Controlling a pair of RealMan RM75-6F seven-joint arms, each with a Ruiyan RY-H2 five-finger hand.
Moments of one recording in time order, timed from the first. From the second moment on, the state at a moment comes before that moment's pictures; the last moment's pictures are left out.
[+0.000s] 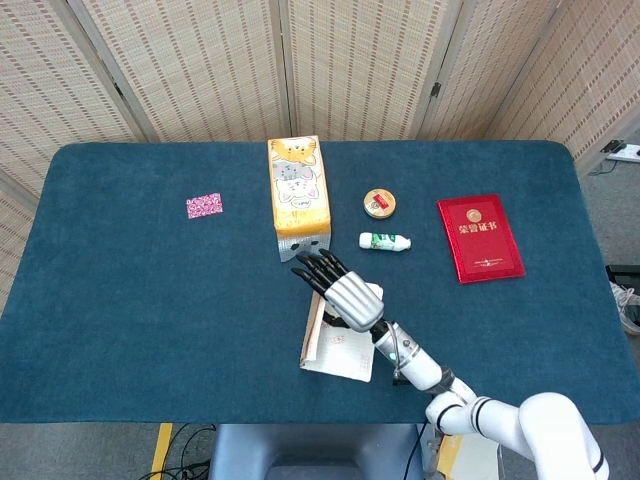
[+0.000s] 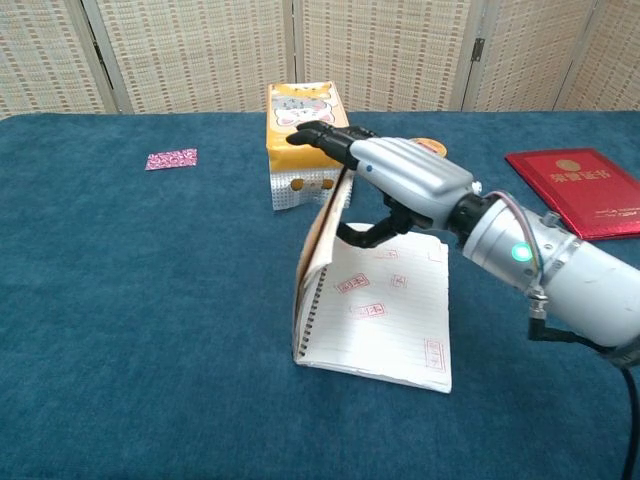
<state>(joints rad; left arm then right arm) 0.03 -1.03 -0.23 -1.53 1.24 1.61 -0.33 0.79 -1.92 0.14 -0.91 -1.67 1.18 0.23</state>
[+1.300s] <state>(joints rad) 0.04 -1.01 -0.23 -1.52 1.26 1.54 -0.35 1.02 -1.97 0.20 -0.78 -1.52 0.97 0.22</state>
